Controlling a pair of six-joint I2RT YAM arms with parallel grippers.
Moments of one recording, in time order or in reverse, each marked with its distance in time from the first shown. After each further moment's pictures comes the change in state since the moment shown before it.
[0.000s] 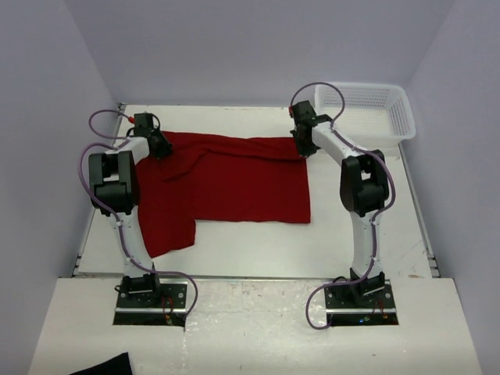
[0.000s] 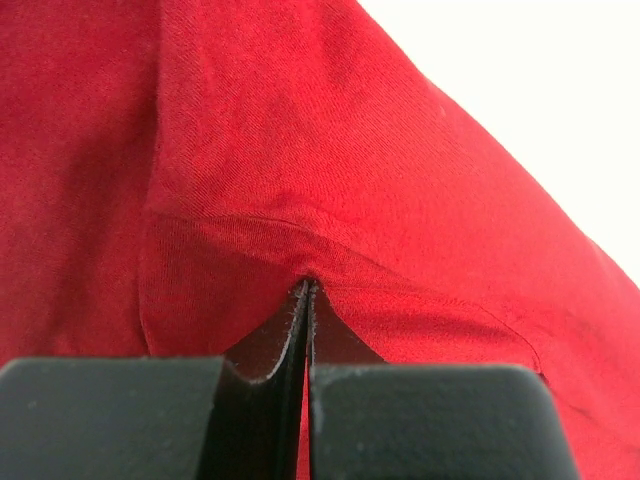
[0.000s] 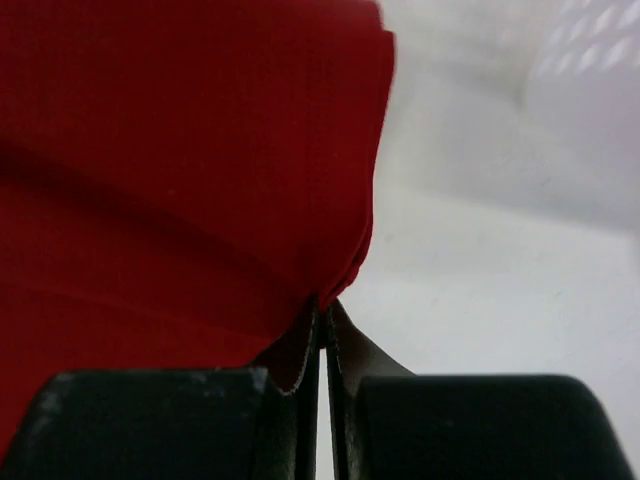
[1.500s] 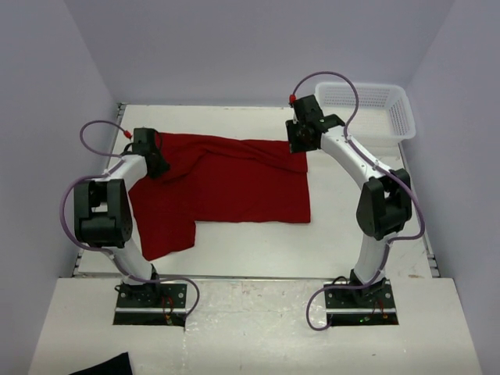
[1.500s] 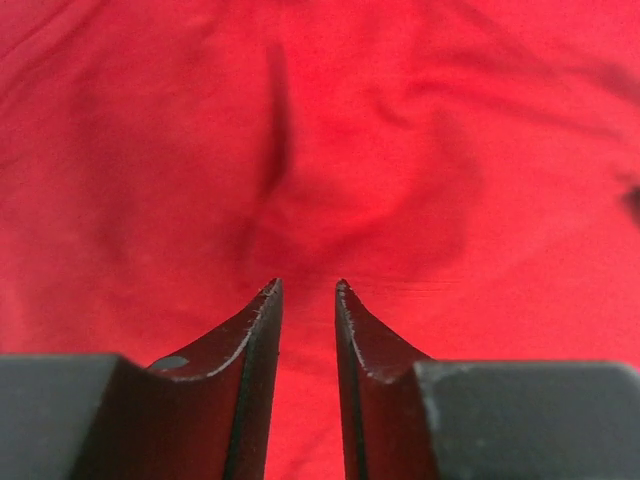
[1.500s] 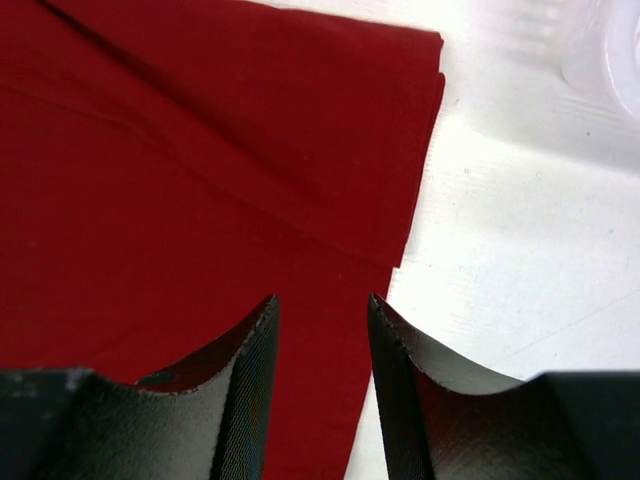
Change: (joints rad) left arm -0.064 -0.404 -0.367 -0.117 -0.194 0.044; right arm 0.083 -0.330 -0.227 -0.002 -0.124 0.173
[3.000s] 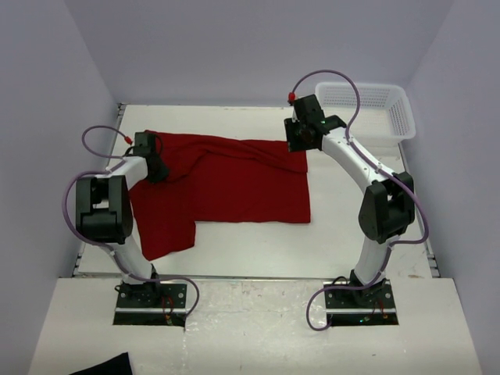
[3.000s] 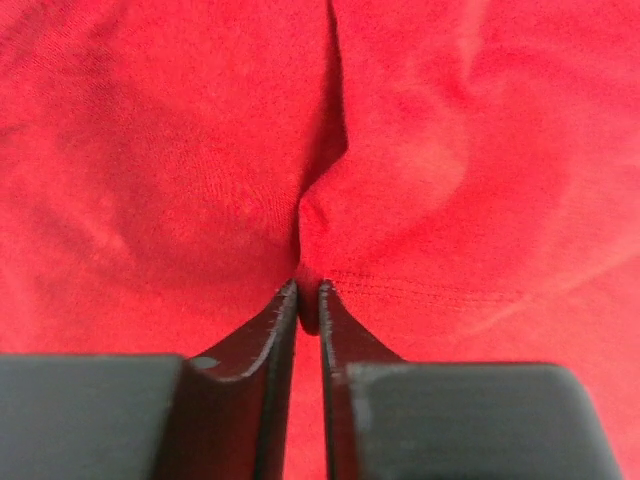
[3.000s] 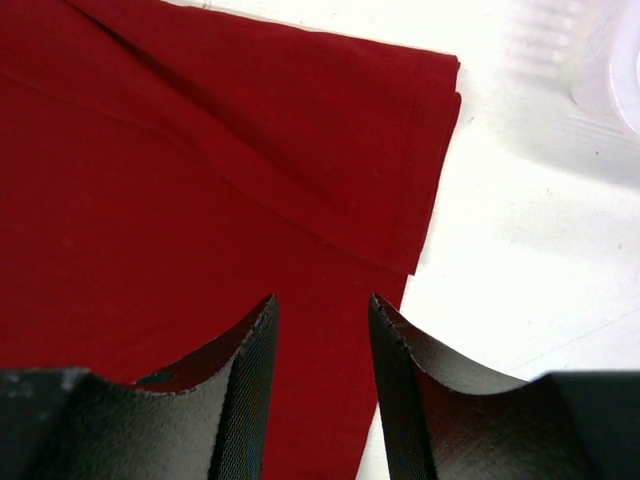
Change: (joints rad) left arm 0.019 0.051 -0.029 0.001 -0.012 -0.004; right arm 0.014 -0.043 -0.020 0.039 -0.022 0.000
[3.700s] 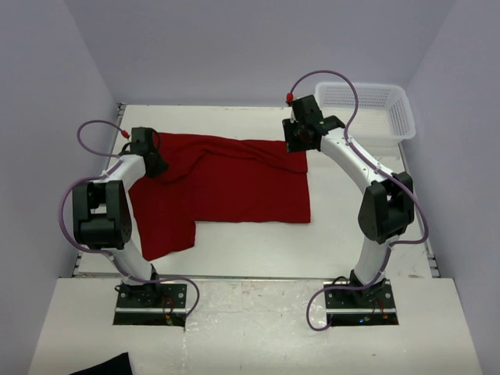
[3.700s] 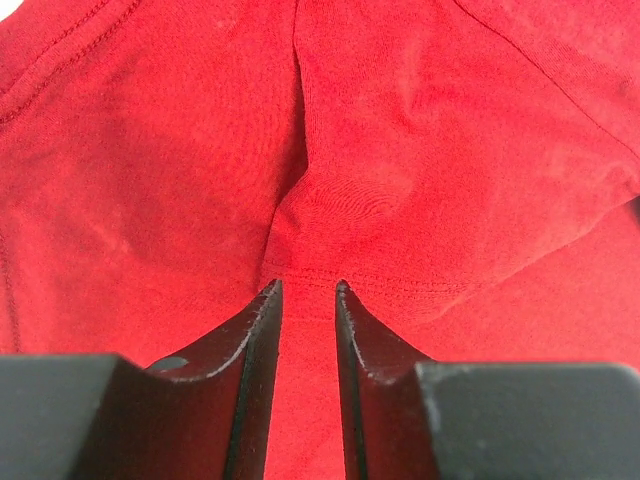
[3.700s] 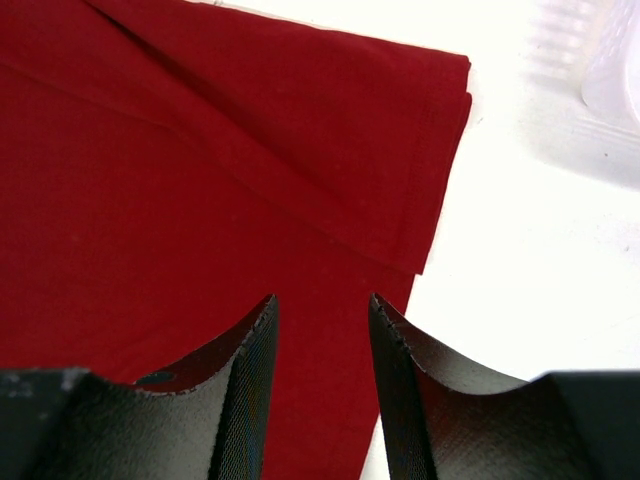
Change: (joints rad) left arm 0.000 -0.066 0.027 -0.016 0.006 0.000; right arm 0.013 0.000 0.000 -0.001 0.000 0.000
